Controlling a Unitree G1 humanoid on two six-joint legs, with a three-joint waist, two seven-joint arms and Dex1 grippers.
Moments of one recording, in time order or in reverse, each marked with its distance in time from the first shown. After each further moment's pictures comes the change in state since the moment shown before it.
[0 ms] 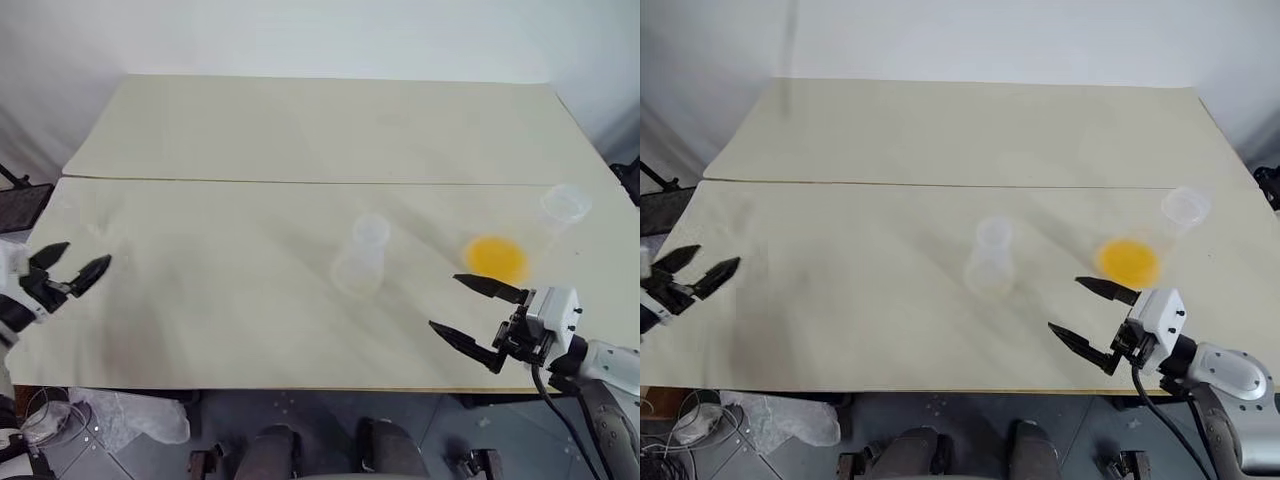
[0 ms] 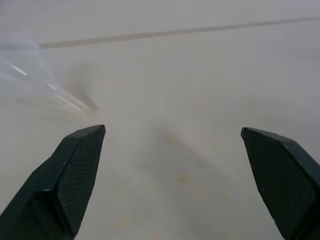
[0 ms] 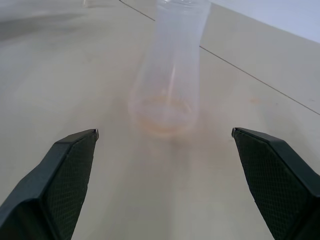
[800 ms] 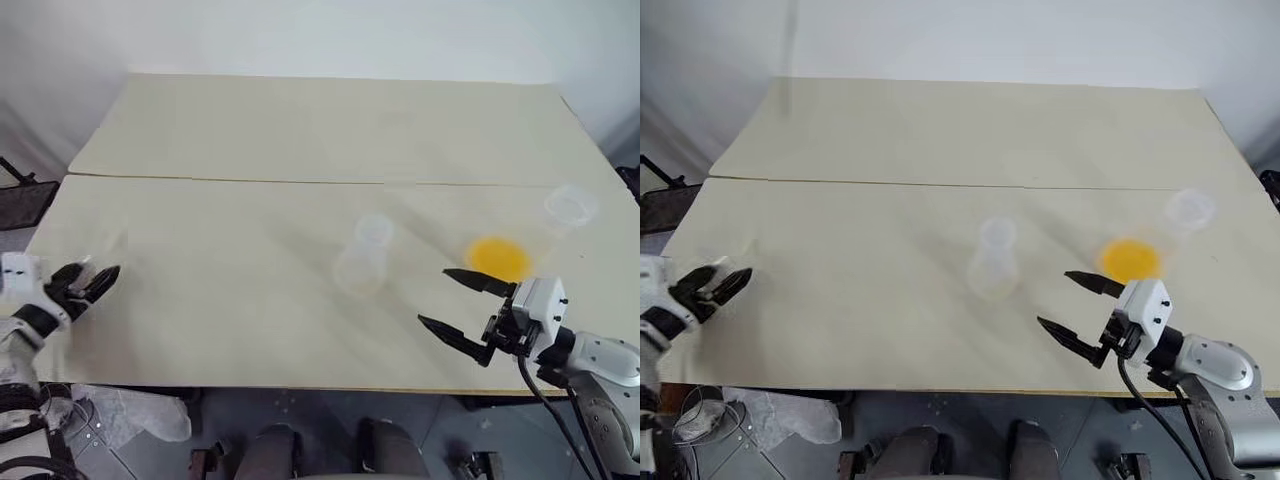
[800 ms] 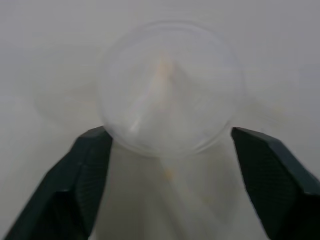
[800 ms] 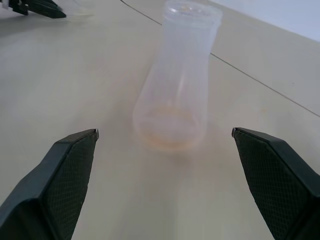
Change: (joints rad) left arm -0.159 -0.064 -0.131 0.265 0.066 -0.011 0.038; right arm -0.042 -0.006 0.035 -0.070 -0.004 0.089 -0.055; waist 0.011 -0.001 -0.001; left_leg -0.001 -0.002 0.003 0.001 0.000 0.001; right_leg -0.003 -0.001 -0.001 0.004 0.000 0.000
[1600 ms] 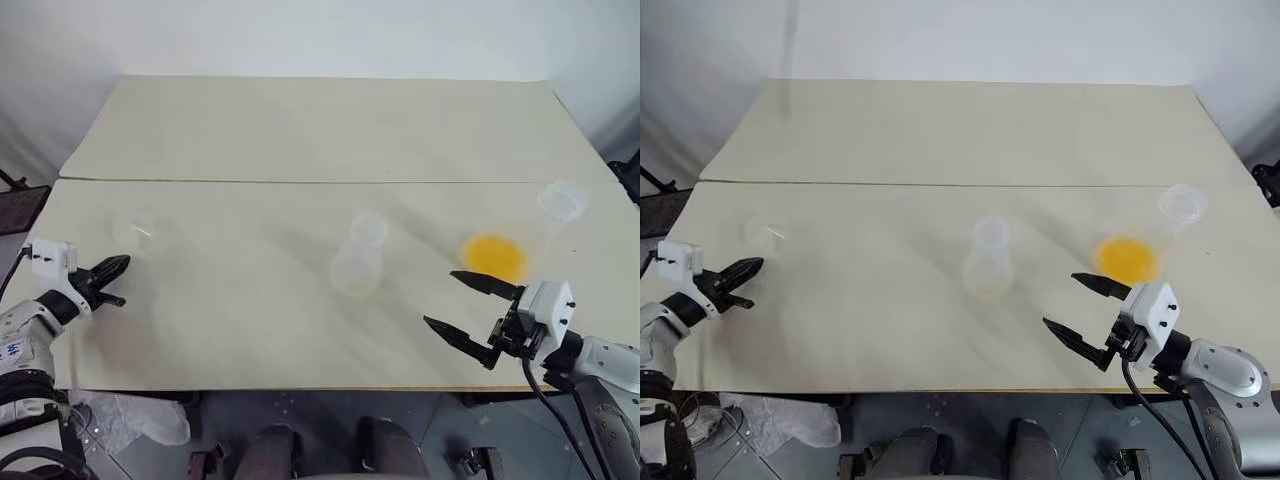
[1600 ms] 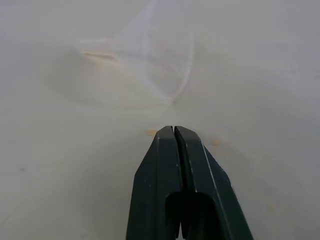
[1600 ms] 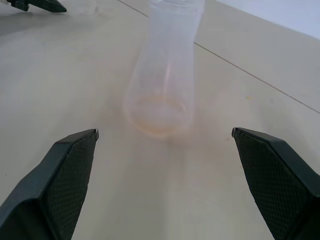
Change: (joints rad) left arm 0.033 -0.016 -0.034 -0.132 -0.016 0.054 -0.075; right arm 0.044 -0.002 -0.031 -0.006 -0.003 -0.008 -0.013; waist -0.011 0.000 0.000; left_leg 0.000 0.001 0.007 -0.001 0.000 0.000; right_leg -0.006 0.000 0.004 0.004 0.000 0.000
